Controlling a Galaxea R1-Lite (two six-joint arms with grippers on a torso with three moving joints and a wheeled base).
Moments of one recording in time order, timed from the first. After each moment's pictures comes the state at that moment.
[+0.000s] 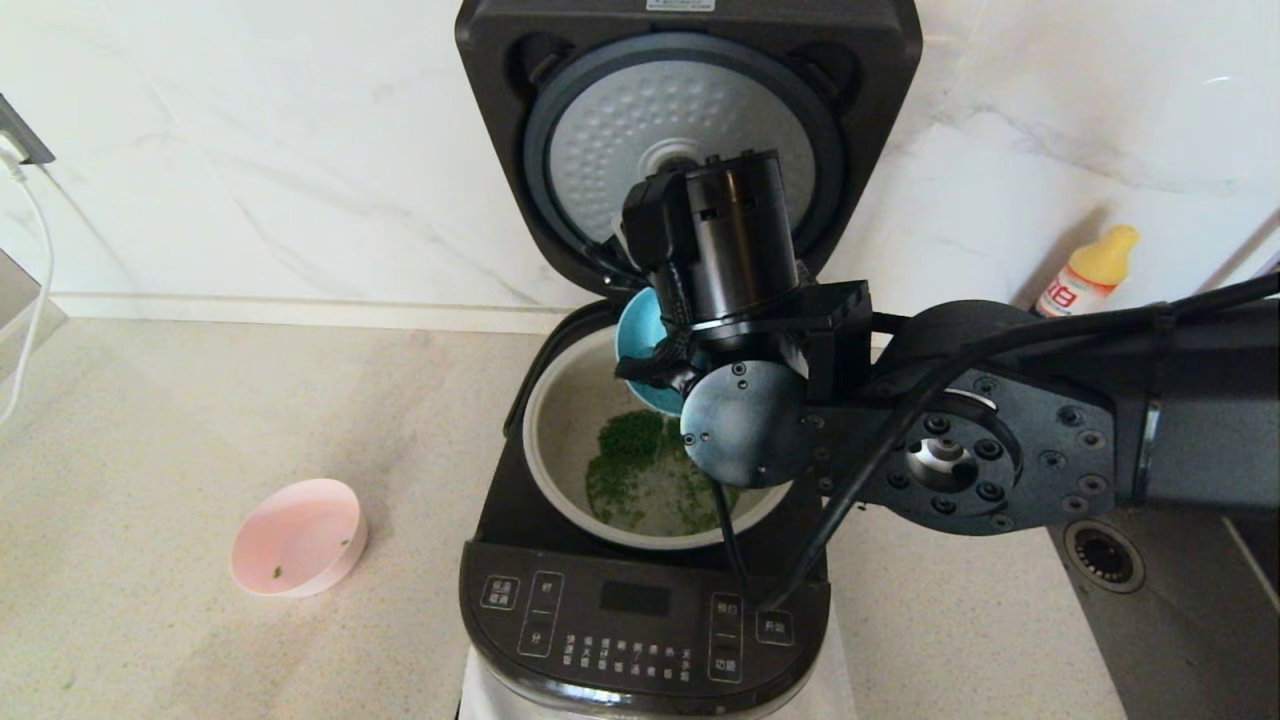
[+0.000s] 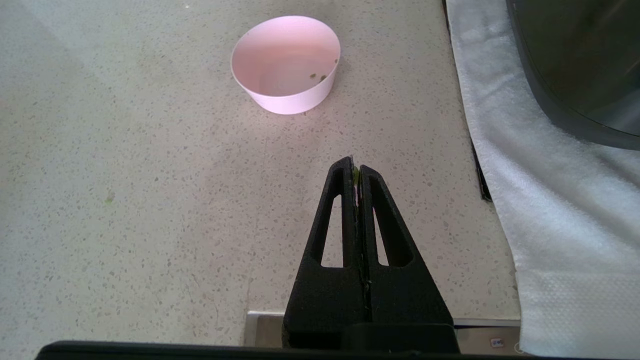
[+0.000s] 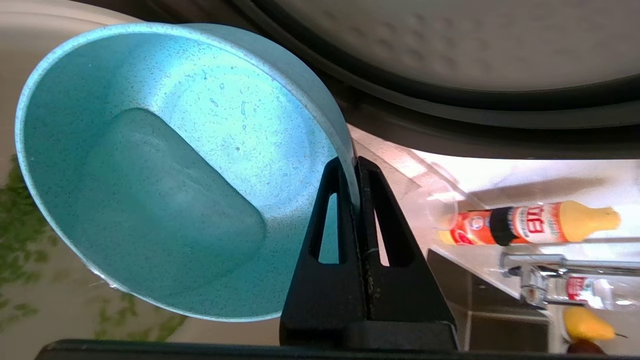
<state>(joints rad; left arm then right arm) 0.00 0.00 -0.04 0.11 -0.02 0.13 0.93 2.00 -1.71 -0.07 -1.06 -0.39</state>
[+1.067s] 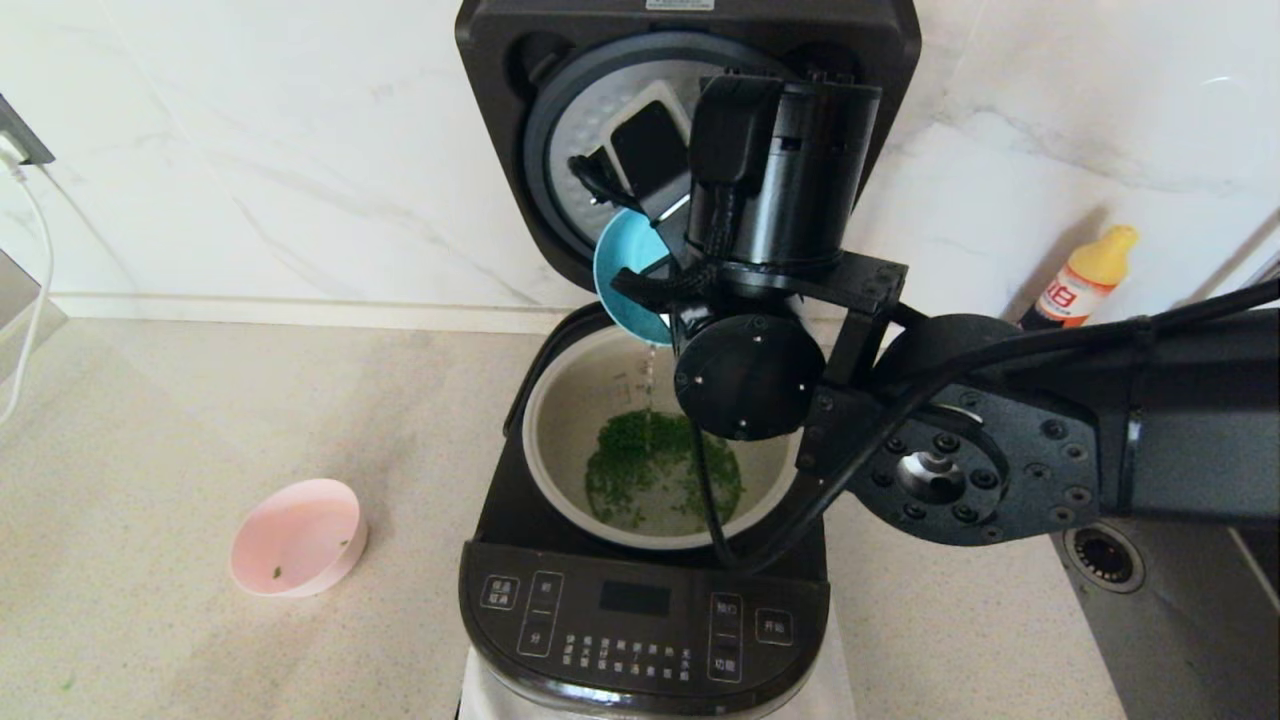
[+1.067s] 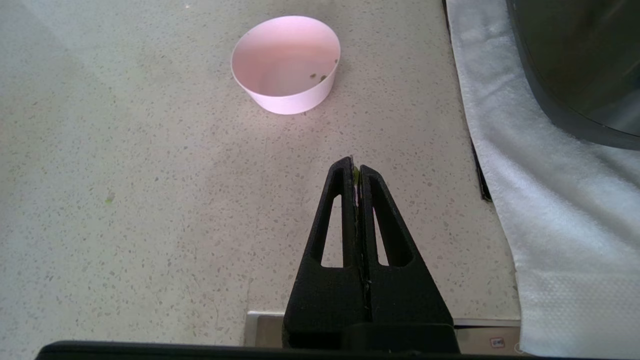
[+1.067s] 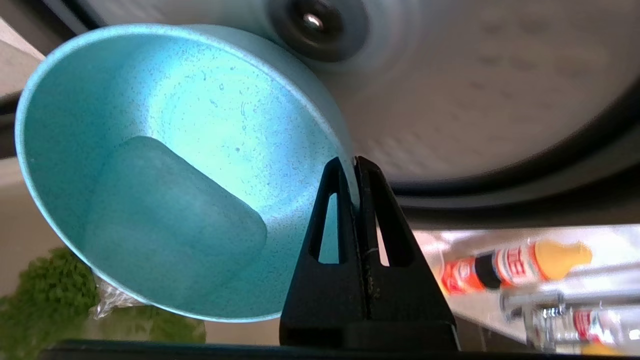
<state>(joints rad) 0.00 0.00 -0.04 0.11 -0.02 0.13 0.93 2.01 -1.68 -0.50 -1.01 -0.63</state>
